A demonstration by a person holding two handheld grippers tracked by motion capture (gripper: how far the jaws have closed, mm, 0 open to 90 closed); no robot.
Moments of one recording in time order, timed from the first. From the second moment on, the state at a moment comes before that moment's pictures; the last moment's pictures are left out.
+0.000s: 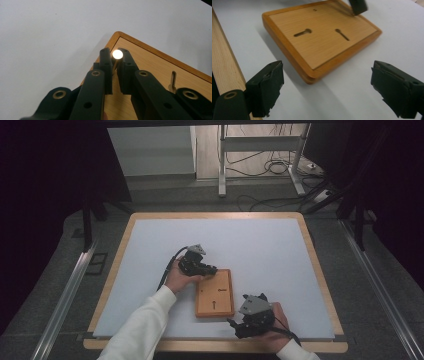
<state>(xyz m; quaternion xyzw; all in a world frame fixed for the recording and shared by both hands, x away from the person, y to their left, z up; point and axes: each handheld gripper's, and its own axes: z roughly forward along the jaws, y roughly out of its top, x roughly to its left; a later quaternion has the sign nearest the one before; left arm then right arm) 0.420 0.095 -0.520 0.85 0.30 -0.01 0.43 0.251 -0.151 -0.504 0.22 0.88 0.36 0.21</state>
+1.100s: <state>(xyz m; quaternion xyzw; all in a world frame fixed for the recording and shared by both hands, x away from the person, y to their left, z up) 0.427 0.094 -0.519 0.85 0.31 0.01 0.42 0.267 -0.102 -0.503 0.13 0.87 0.31 0.36</state>
